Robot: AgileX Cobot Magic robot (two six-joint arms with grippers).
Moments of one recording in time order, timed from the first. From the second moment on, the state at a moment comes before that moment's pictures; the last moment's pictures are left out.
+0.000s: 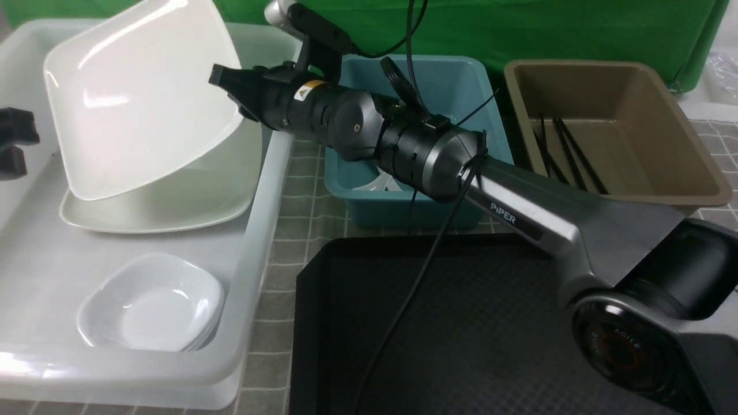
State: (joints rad) right arm 0.71 2.46 -2.23 0.56 -0.02 0.19; left arm 0.17 1.06 -0.97 -0.26 0.75 0.07
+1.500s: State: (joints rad) right arm 0.37 1.43 -2.20 0.09 1.17 -0.13; left arm -0.09 1.04 -0.96 -0.29 0.80 0.29
